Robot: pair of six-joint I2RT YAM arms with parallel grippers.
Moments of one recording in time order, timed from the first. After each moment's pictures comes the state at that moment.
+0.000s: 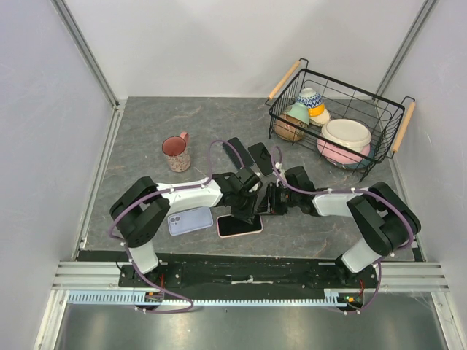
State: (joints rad) left arm -0.92 1.76 1.06 -0.43 0.15 -0.65; right arm 0.54 1.59 0.55 0.22 -0.52 0.70
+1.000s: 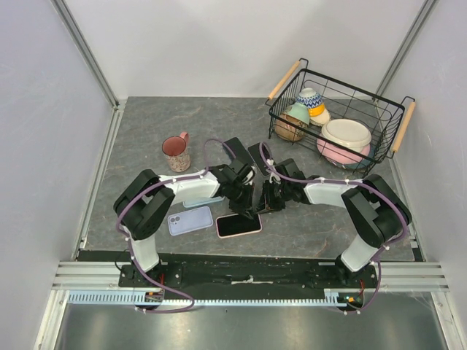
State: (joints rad) left arm -0.82 1.84 1.10 -0.39 0.32 -0.65; right arm 0.55 1.69 0.73 -0.05 -0.49 0.61
